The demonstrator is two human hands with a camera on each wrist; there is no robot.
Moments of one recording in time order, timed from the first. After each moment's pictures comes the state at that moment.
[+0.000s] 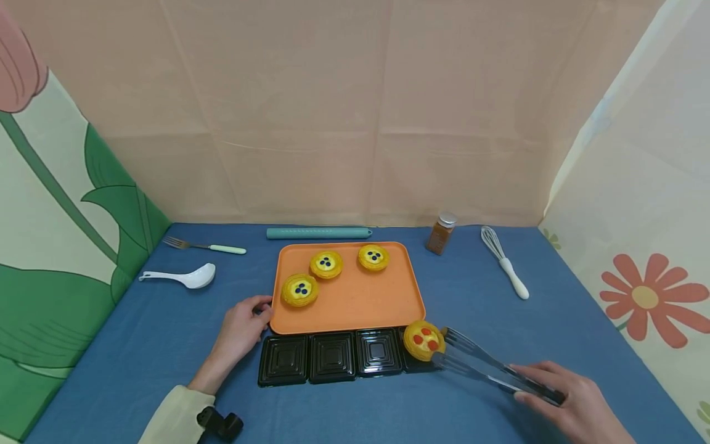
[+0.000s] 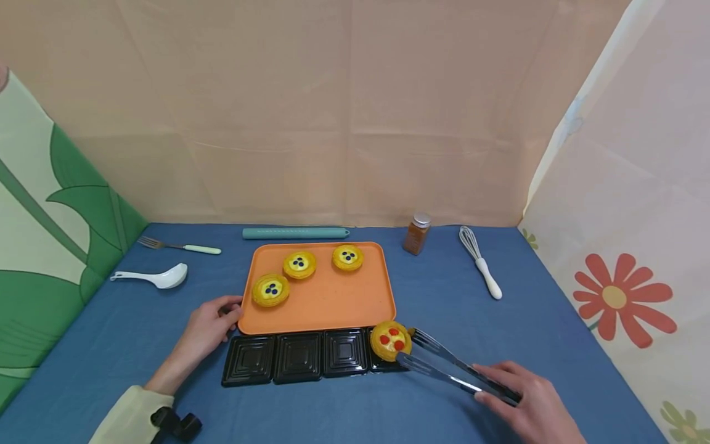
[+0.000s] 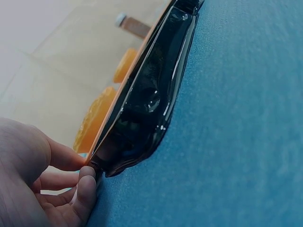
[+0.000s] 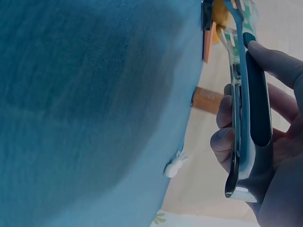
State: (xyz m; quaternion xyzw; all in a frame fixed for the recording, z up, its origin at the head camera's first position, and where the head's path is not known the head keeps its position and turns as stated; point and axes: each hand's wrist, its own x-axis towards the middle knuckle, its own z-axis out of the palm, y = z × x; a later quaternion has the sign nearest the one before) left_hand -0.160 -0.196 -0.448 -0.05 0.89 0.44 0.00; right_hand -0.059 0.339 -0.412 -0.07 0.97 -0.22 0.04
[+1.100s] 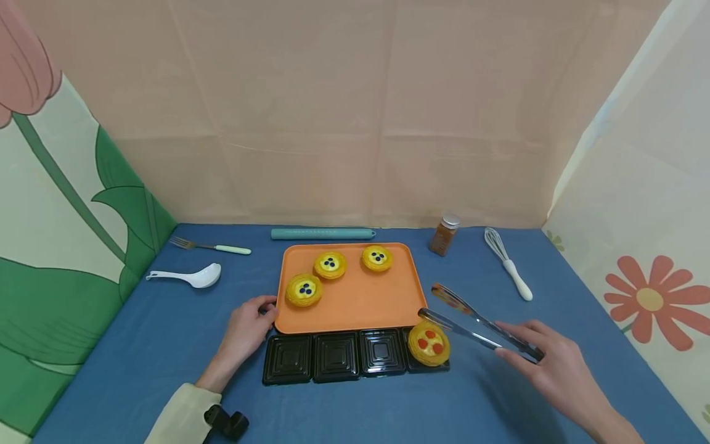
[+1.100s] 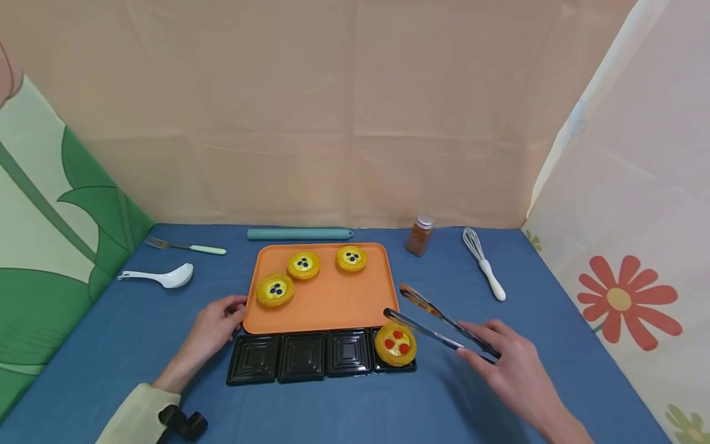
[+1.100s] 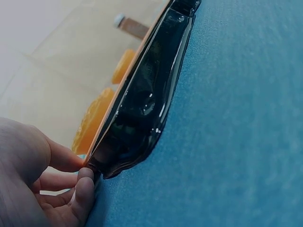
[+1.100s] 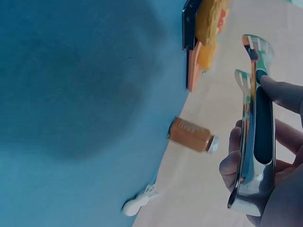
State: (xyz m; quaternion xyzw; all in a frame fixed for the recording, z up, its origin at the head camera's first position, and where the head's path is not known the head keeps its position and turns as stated) left_hand -0.158 -0.195 -0.447 -0.05 0.90 0.44 0.00; right_hand -0.095 0.297 -0.382 -0.07 0.97 -0.22 -0.06
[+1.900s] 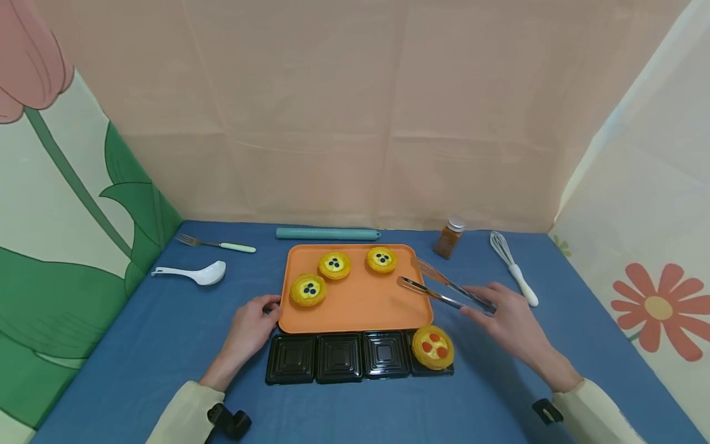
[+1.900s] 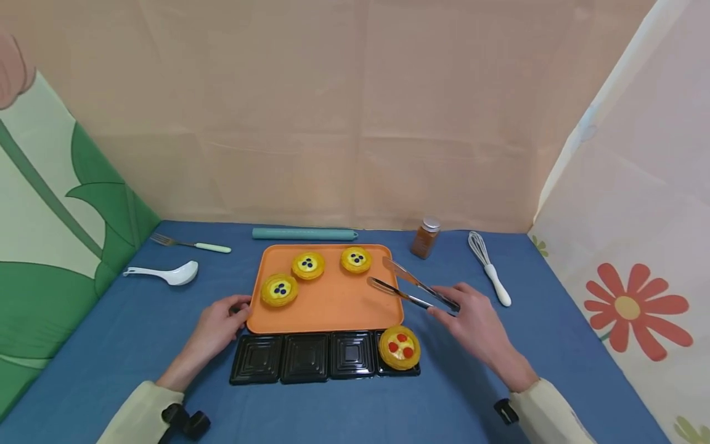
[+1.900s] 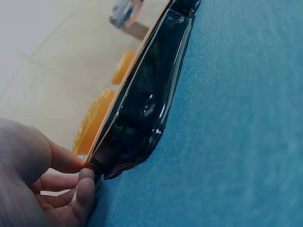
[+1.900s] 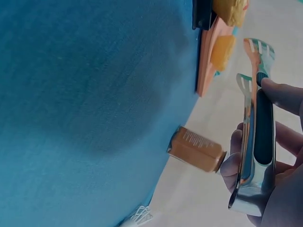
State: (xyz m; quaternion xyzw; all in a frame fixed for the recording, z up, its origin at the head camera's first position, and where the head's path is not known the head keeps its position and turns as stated) left_hand -0.159 -0.194 -0.448 -0.04 0.90 0.43 -0.01; right_hand -0.174 0.267 -0.398 -0.17 0.95 -0.22 -0.12
